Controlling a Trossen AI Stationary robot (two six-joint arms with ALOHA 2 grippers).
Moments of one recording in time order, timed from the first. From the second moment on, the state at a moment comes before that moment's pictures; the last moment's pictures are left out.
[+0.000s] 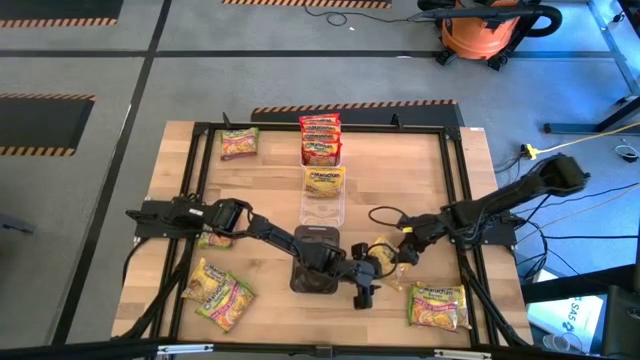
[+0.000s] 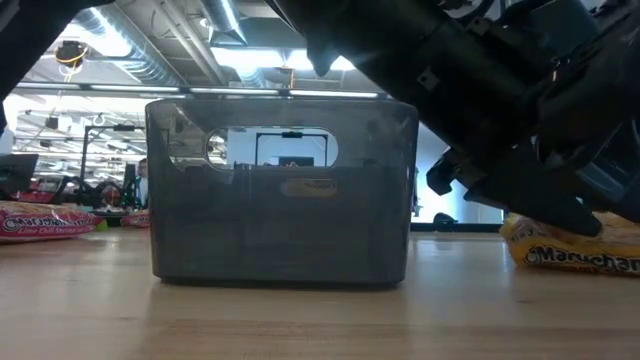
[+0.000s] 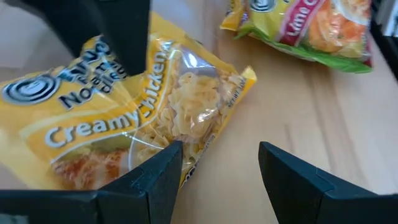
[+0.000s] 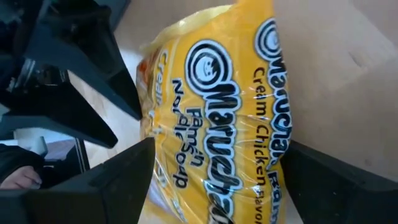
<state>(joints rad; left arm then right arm) -0.31 2.43 1.84 -0.07 -0.22 -0.30 0.30 1.08 0.16 0.18 -0.20 1.07</state>
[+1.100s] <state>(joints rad) -0.30 2.44 1.84 -0.06 -0.32 -0.28 0.30 1.18 0.20 0.38 -0.16 1.03</state>
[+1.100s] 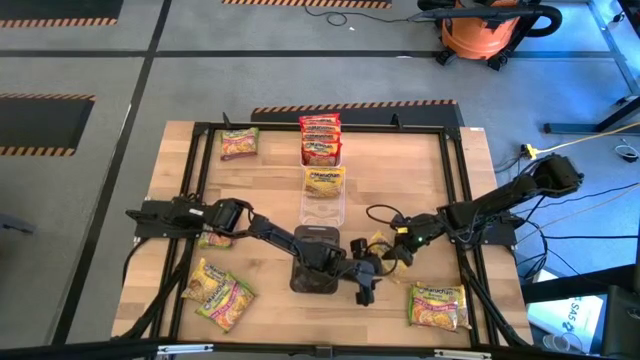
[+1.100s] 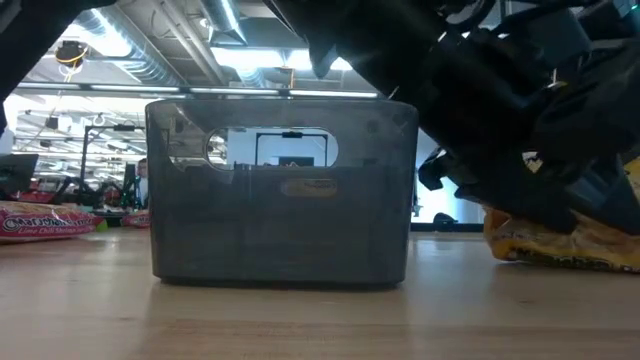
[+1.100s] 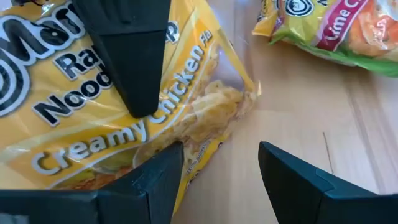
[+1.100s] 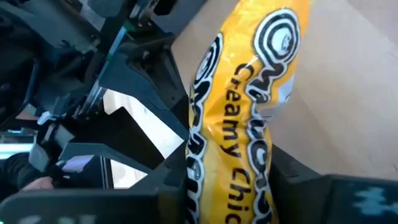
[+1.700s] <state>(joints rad) -0.41 2.08 1.84 -0.71 -0.35 -0.37 0.30 1.09 0.57 -0.19 -0.01 0.56</state>
